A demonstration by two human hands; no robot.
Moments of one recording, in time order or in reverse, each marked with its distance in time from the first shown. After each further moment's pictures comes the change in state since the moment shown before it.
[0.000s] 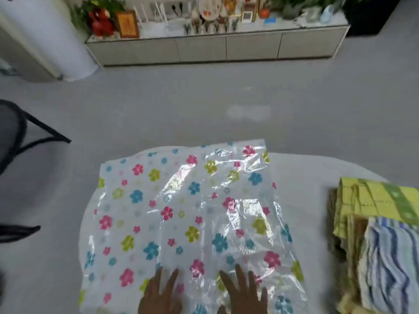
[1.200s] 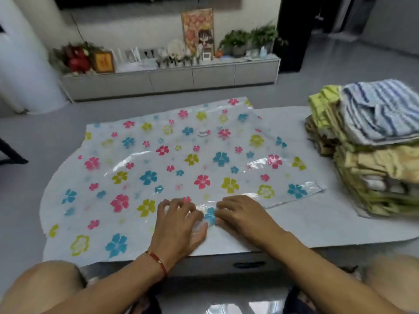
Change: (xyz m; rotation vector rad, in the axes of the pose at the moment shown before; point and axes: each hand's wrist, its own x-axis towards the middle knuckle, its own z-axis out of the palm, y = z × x) left_hand -0.009 -0.026 0.137 -0.083 0.401 0.542; right_hand -0.042 0.001 0.105 -0.191 -0.014 -0.613
